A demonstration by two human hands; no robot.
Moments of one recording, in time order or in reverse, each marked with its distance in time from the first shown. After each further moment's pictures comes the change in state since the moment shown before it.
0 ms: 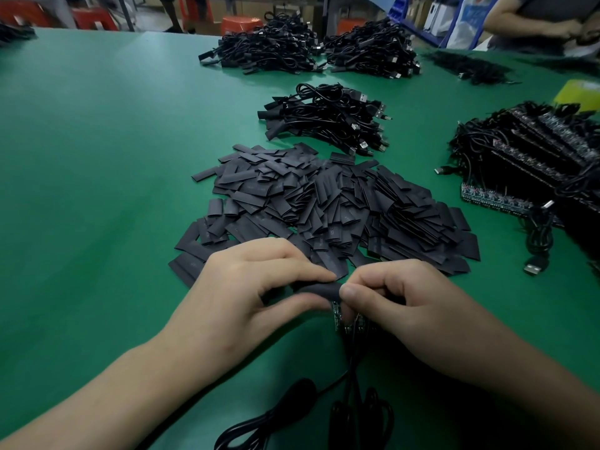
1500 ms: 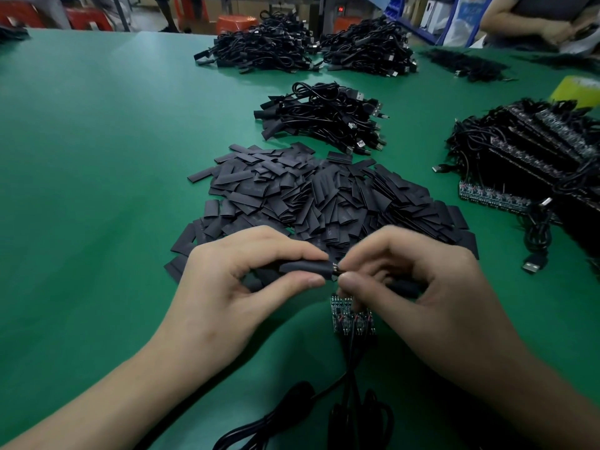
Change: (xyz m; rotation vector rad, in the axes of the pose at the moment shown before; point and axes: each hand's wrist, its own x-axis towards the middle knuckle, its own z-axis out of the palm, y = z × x) left_hand 0.004 0.001 -0.001 -0.212 0.121 -0.135; right_hand -0.004 -0.006 0.003 0.068 0.367 -0.281
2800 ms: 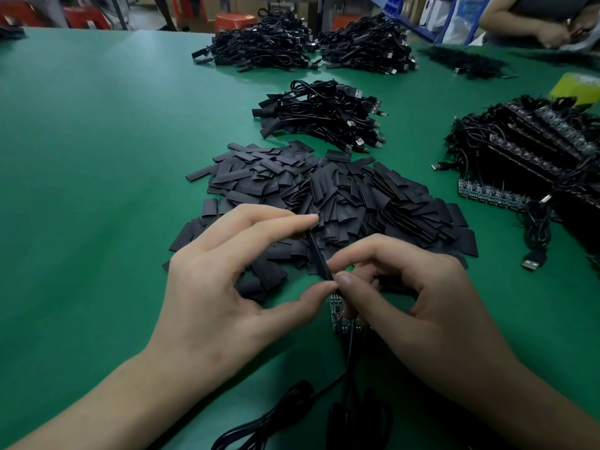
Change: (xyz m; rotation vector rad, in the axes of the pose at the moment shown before) left_hand -0.003 0.015 -0.001 0.191 0.126 0.088; right_hand -0.005 -0.005 0.010 -0.012 0.000 0.002
